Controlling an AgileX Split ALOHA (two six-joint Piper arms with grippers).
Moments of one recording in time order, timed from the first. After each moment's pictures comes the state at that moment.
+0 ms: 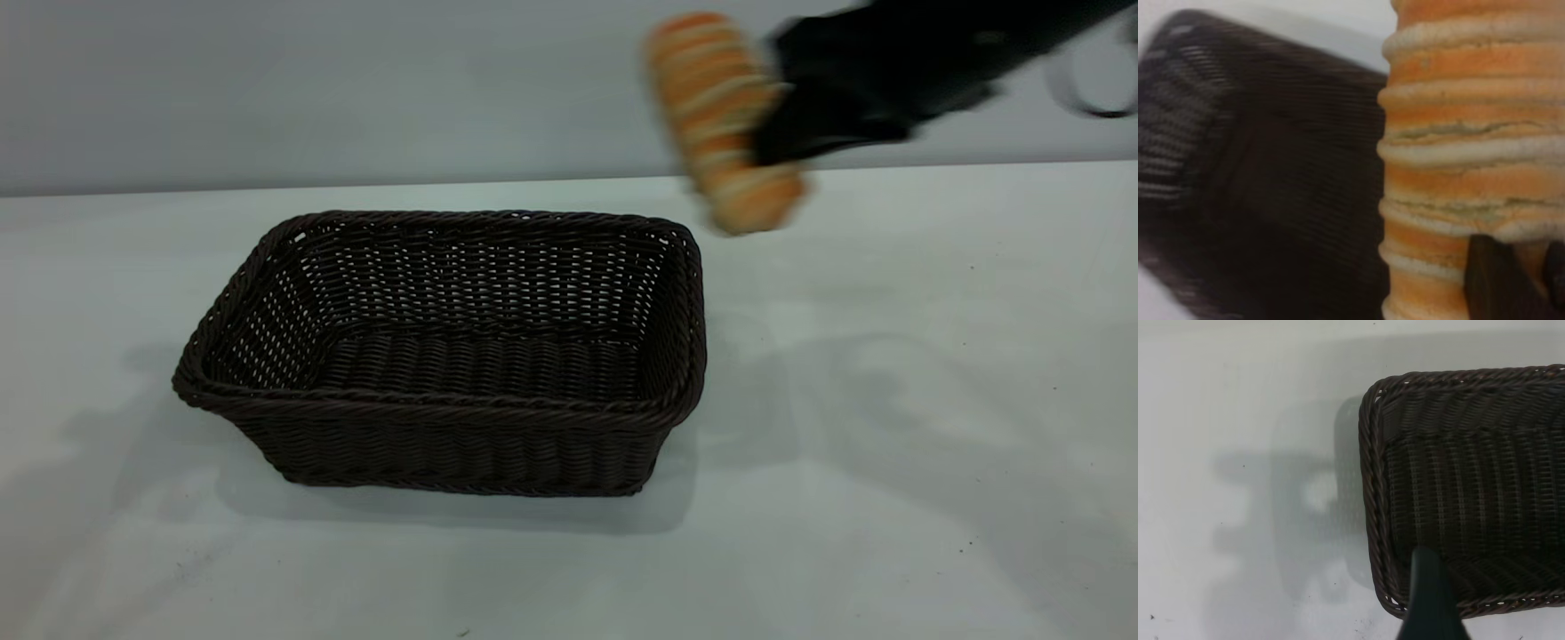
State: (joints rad) left arm -0.09 1.60 -1.36 -0.20 0.82 0.08; right arm 0.30 1.85 -1.06 1.32 0.38 -1.20
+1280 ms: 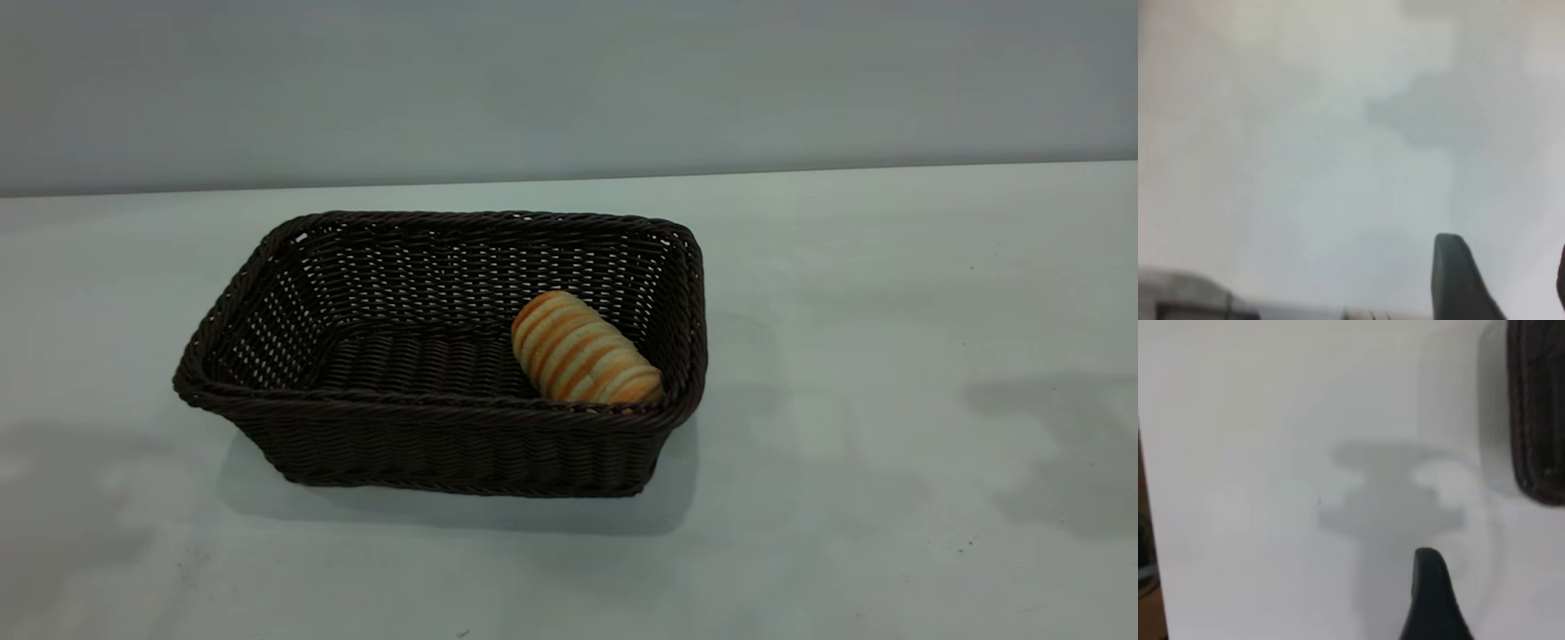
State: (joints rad) left arm -0.09 1.33 -1.28 0.14 1.06 -0.02; right arm 0.00 1.64 -1.13 0.08 1.02 -0.11
